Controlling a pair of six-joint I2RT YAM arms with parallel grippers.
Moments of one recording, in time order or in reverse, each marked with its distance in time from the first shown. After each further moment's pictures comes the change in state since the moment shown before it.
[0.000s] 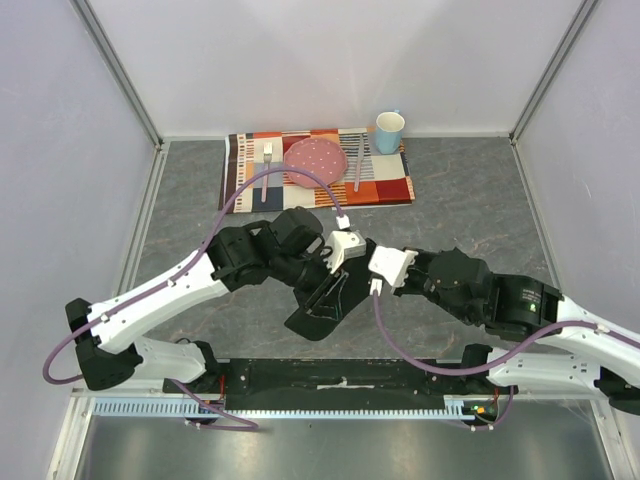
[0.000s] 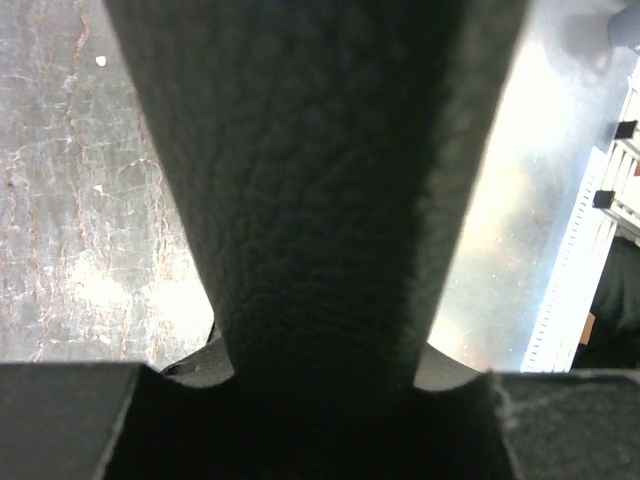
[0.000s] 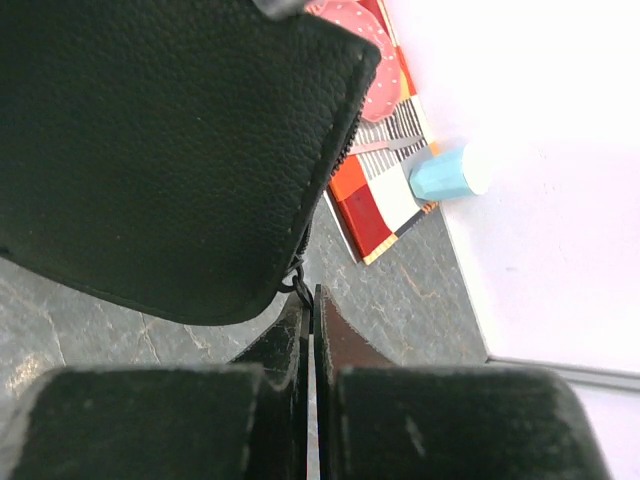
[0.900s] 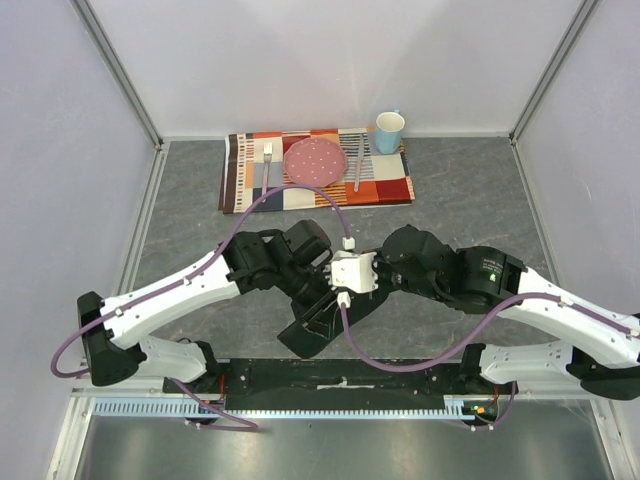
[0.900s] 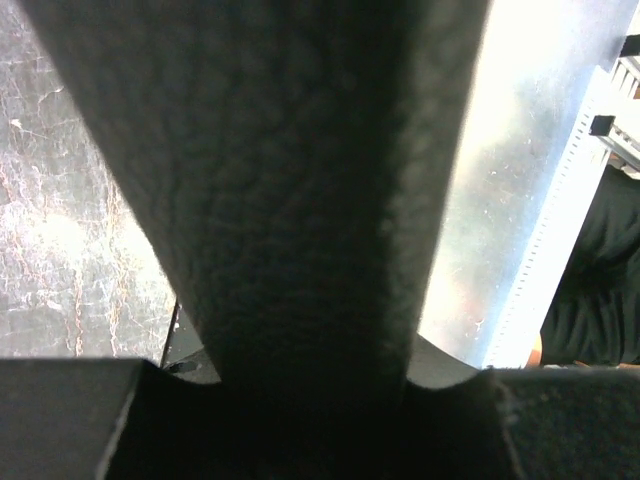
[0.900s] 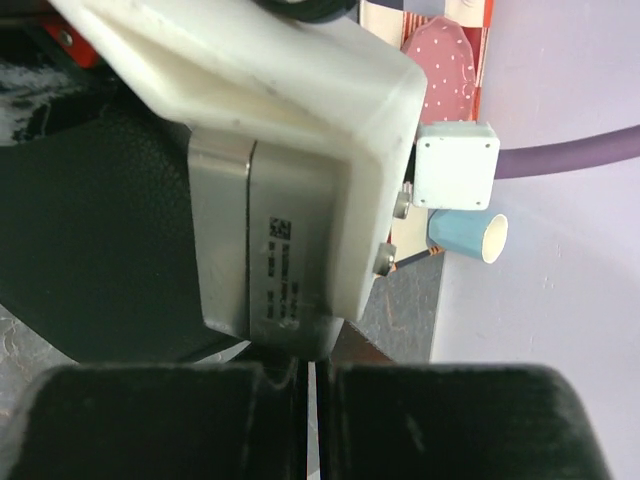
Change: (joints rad) left arm -0.029 0.029 -0.068 -0.072 0.077 0.044; right arm -0.025 0.278 0.267 -0.242 -0.245 -0.241
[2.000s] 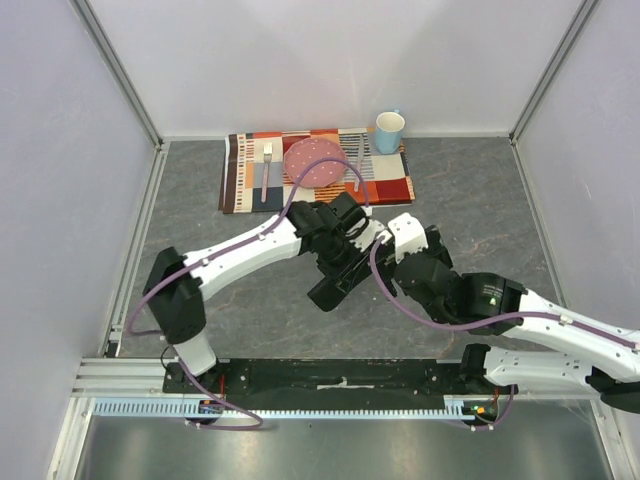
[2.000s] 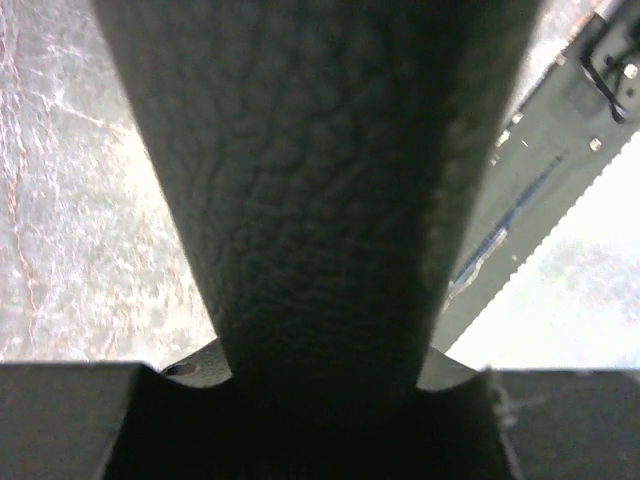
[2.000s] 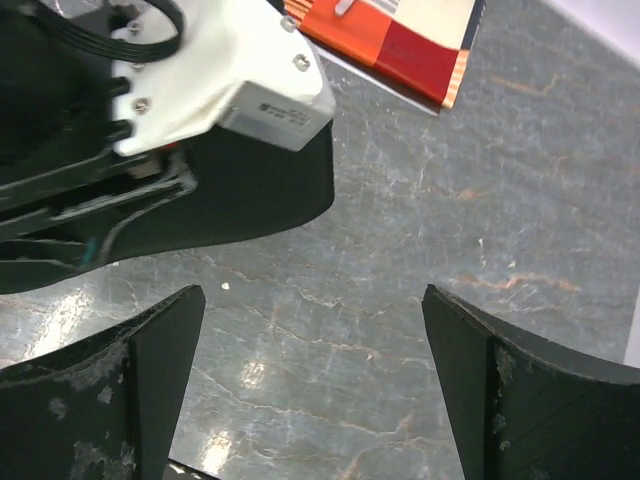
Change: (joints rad) left arm 0.131 0.389 0.204 0.040 -0.252 0.035; right arm 0.000 -0.188 -0.335 0.163 0.476 0.982
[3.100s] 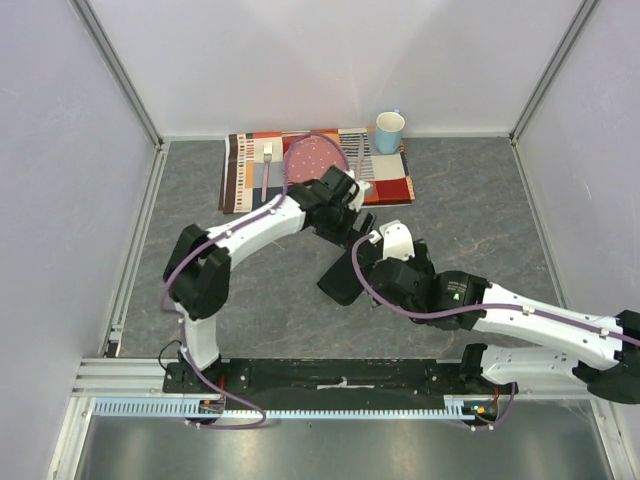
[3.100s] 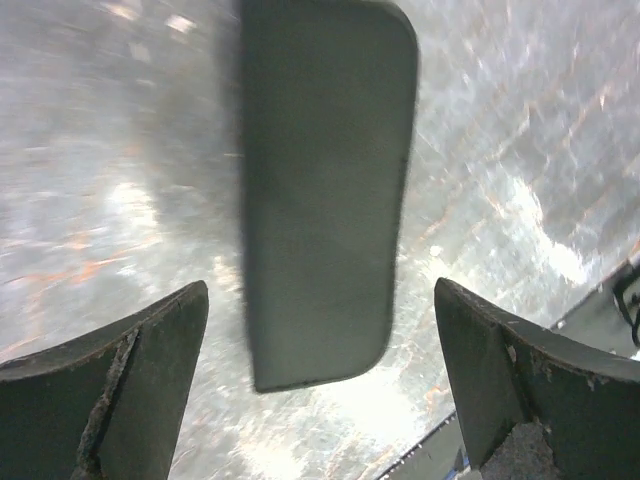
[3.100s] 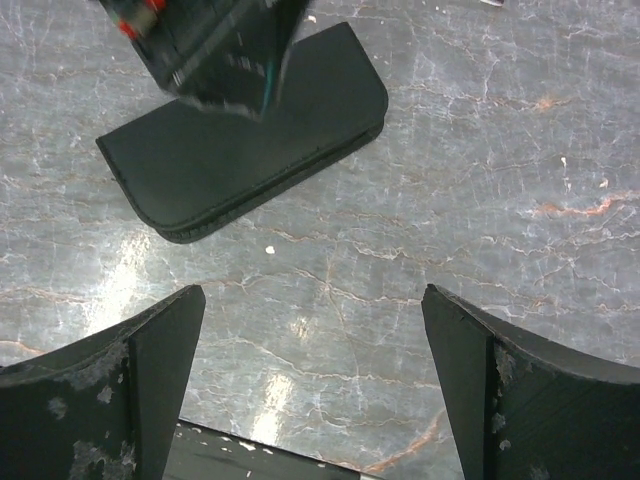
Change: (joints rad) left arm 0.178 0.252 0.055 0.306 -0.010 -0.117; right arm 0.000 0.121 -0.071 -0.037 -0.043 0.327
